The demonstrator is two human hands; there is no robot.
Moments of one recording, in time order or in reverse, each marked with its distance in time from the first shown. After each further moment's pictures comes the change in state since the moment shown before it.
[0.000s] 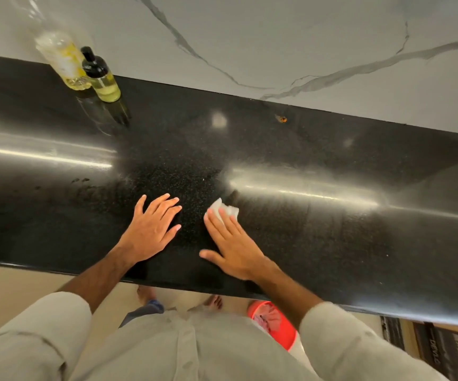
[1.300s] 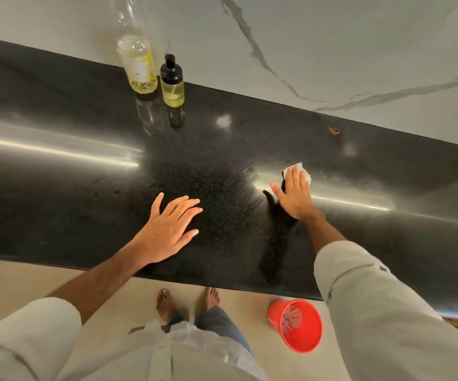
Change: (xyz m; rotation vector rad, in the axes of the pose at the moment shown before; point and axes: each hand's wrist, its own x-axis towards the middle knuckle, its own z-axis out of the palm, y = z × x) left_hand -0.071 -0.148 -0.026 -0.109 0.030 0.115; right_hand 0.139 0.006 -0.047 0.076 0.162 0.628
